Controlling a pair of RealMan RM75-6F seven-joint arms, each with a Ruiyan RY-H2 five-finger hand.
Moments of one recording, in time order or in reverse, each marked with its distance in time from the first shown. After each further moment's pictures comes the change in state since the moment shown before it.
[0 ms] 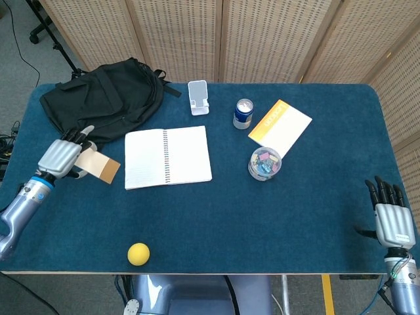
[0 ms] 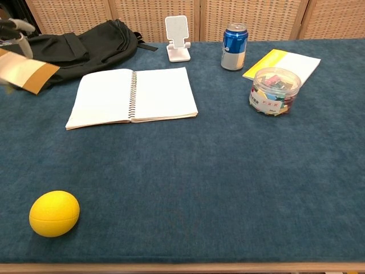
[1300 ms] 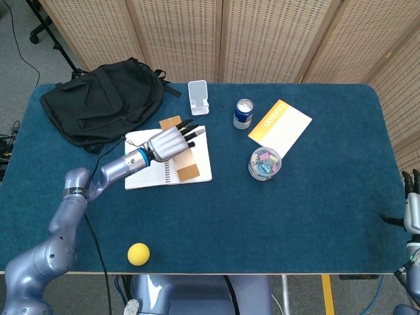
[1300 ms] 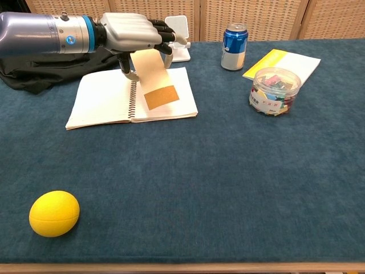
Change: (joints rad) left arm -0.491 -0.595 0.262 0.906 0.388 0.069 -0.351; right arm 0.037 -0.022 0.090 0.165 0.211 -0.101 0.037
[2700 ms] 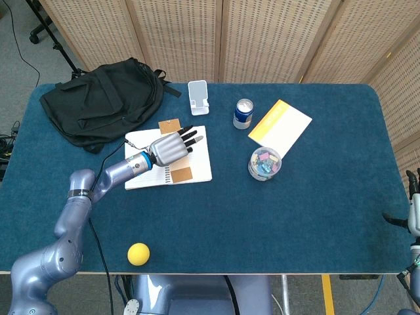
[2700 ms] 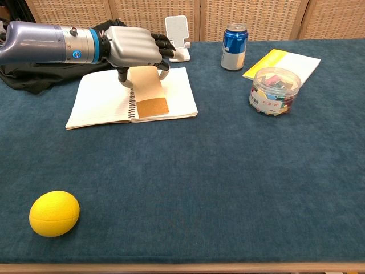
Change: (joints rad) left arm -0.009 -0.042 0.089 0.050 -0.007 -0.065 0.139; right arm -0.018 0.023 0.002 -0.029 -0.024 0.037 0.019
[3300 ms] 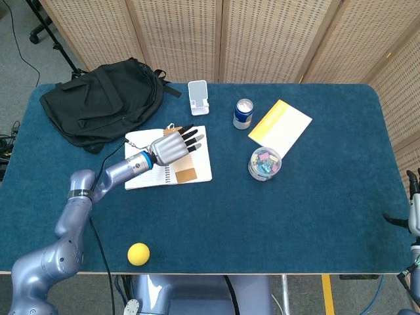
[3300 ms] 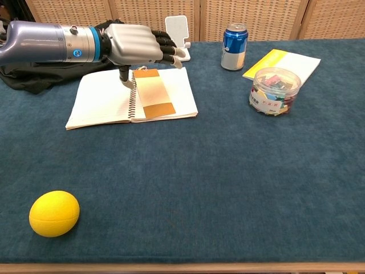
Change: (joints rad) left arm 0.001 -0.002 -0.009 -0.004 -0.030 0.012 0.006; right arm -0.001 0.000 -0.001 -0.003 -0.001 0.002 0.000
